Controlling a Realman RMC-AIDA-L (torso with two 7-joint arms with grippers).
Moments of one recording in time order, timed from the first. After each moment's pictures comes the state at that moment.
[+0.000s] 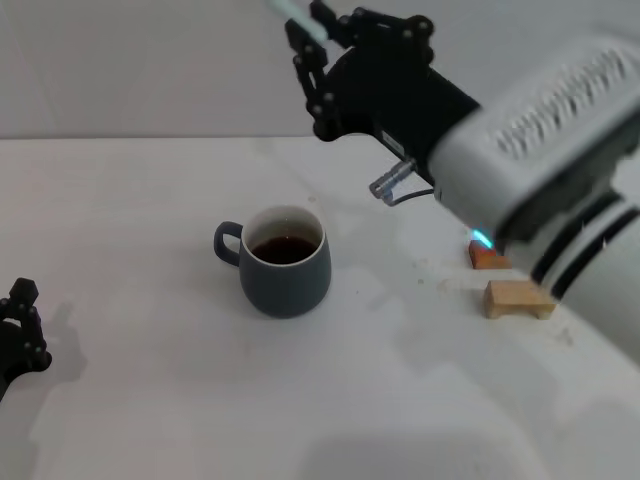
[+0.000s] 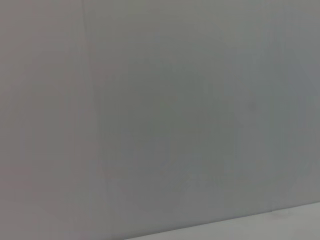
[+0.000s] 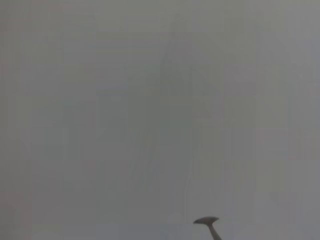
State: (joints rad) left arm -0.18 -2.06 -0.59 -0.10 2.23 1.37 -0.09; right arm 0.17 2.07 1.00 1.66 -2.55 0.02 -0.57
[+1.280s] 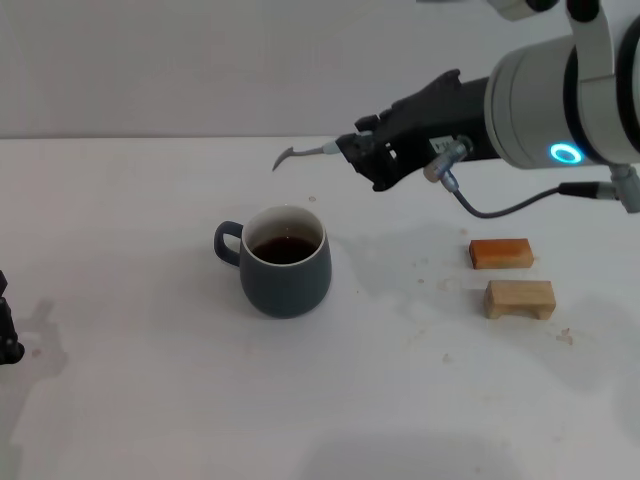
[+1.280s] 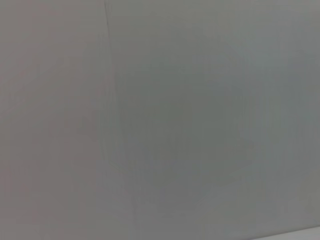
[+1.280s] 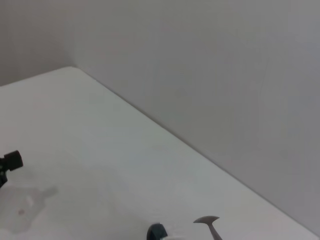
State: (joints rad) left arm -0.17 -2.06 -0.64 -0.08 2.23 1.43 -0.09; right arm 0.58 2.08 1.40 2.02 -2.69 1.43 -0.07
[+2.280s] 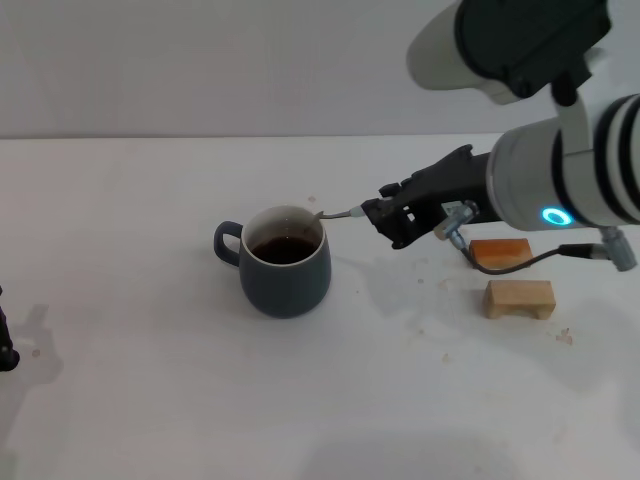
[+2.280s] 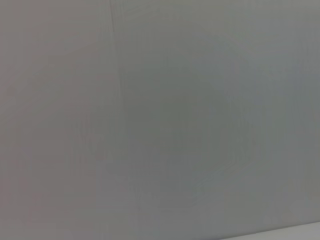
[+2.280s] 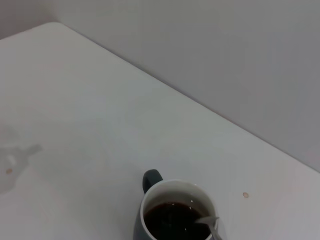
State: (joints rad) left arm -0.16 -2.06 -0.64 -0.08 2.23 1.43 -0.09; right arm 0.51 2.08 1.34 1.88 -2.70 1.36 -0.08
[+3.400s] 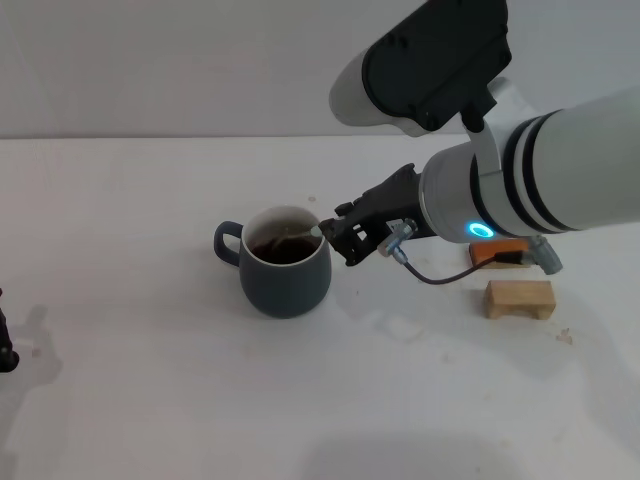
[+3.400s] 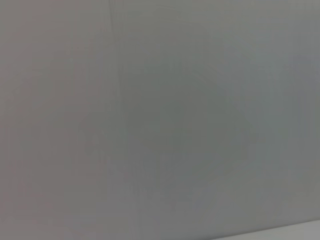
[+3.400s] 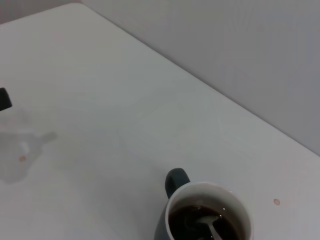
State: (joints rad) left arm -0.16 -2.06 -0.64 -0.08 2.23 1.43 -0.09; right arm 0.60 2.08 1.27 1.70 -2.69 1.24 -0.07
